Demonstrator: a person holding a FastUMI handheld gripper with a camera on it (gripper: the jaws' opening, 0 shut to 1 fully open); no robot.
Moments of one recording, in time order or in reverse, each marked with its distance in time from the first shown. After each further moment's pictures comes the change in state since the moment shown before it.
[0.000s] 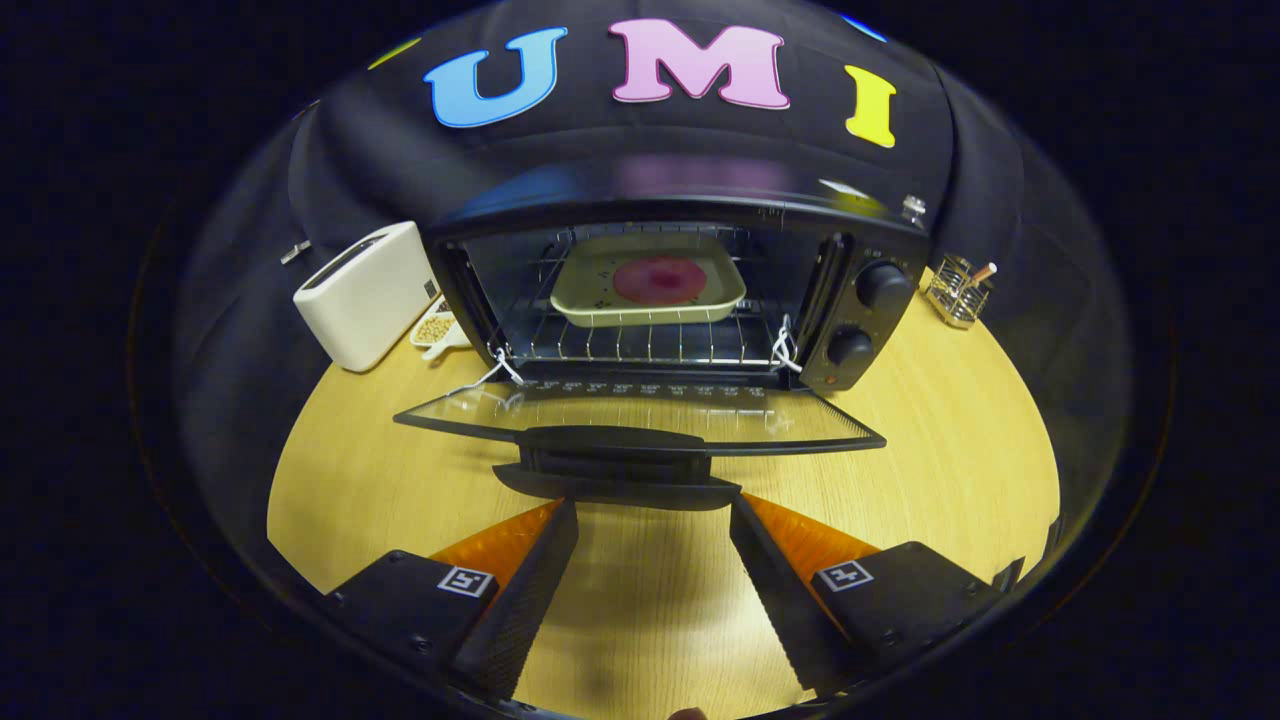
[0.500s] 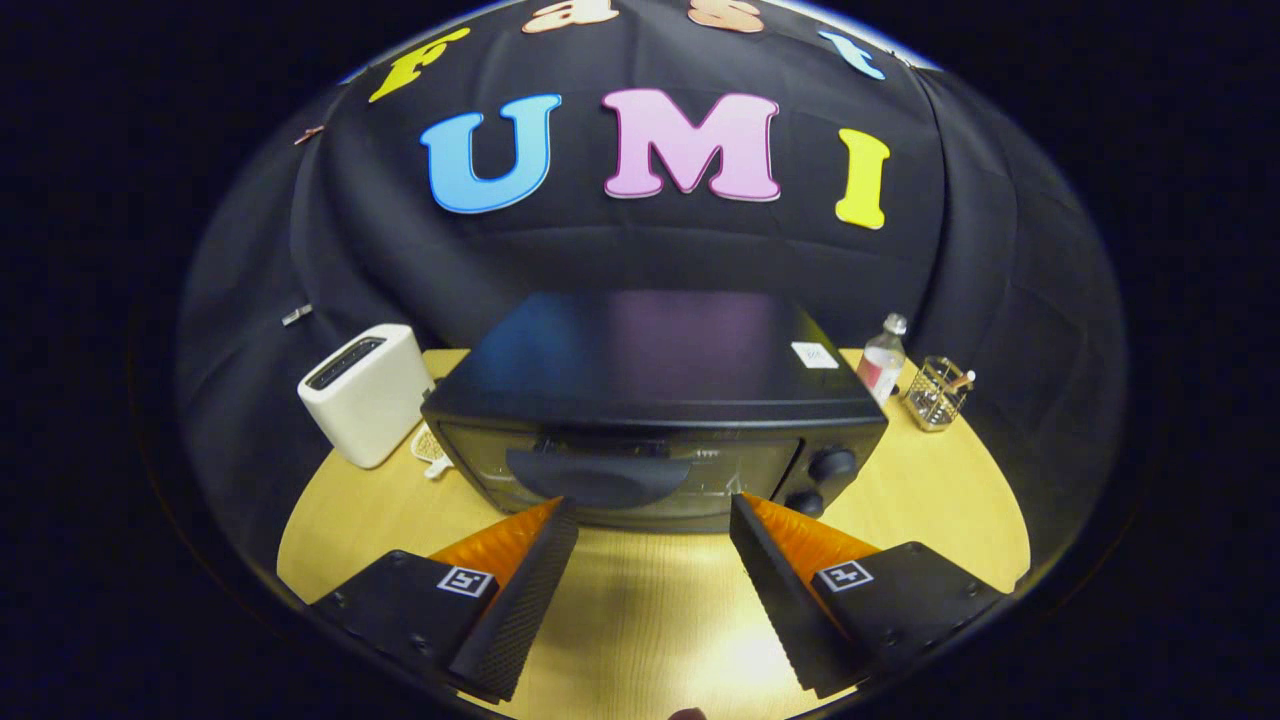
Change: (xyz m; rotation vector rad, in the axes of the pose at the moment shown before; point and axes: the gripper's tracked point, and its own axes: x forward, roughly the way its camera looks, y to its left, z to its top) arm -0.051 -0.020 0.108 -0.008 -0.257 -0.018
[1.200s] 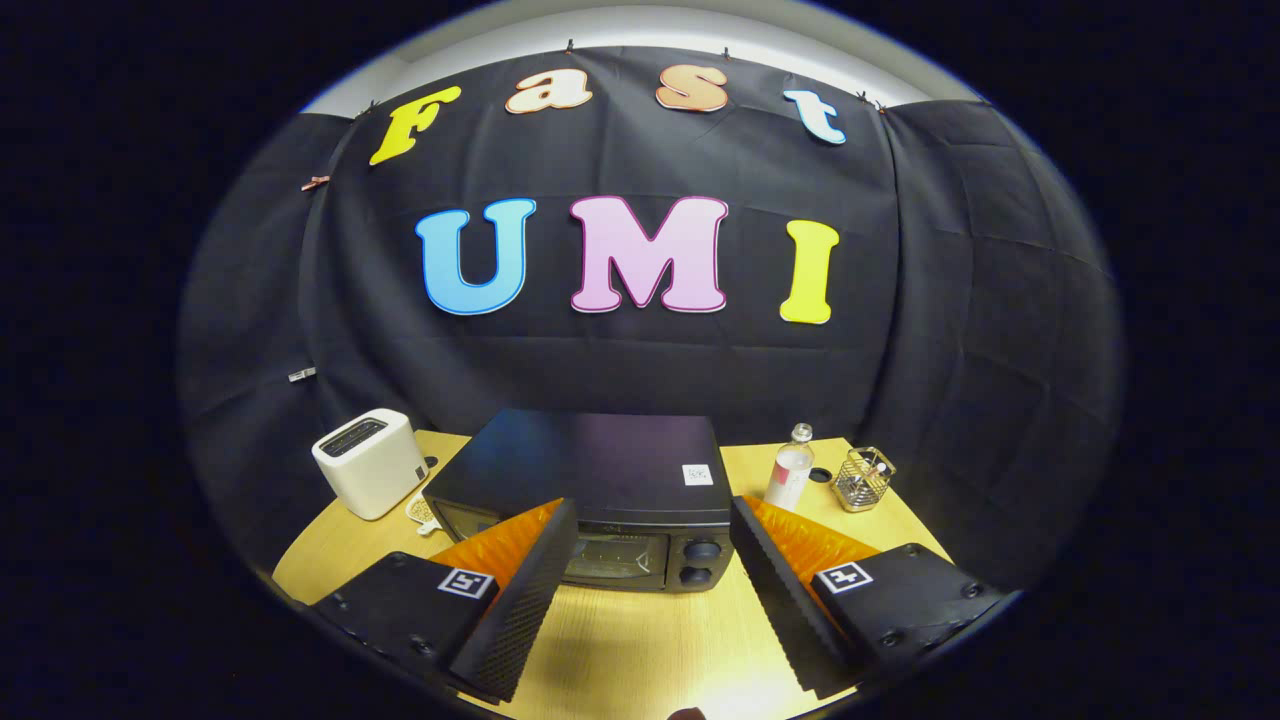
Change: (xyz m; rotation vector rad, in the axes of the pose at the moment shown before) arm -0.087 -0.080 0.083 -0.016 -0.250 -0.037
